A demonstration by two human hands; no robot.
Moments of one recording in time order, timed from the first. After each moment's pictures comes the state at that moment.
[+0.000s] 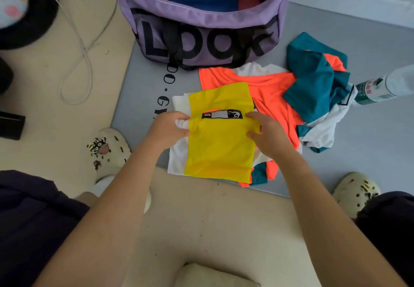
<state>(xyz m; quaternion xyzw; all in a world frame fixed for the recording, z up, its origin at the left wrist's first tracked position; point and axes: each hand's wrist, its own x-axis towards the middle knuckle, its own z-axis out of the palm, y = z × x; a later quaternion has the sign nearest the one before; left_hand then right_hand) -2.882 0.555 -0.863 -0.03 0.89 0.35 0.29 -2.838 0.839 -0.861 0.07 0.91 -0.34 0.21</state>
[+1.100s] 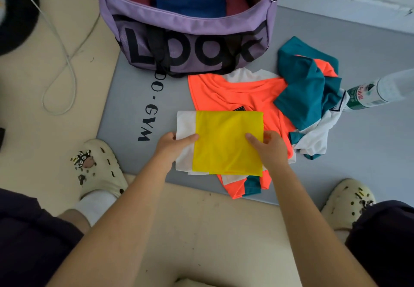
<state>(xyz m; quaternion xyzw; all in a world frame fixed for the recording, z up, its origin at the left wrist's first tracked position) -2.865 0.595 -0.902 -0.31 0.70 0.53 0.36 -2.822 0.853 -0.887 0.37 0.81 -0.41 0.19</state>
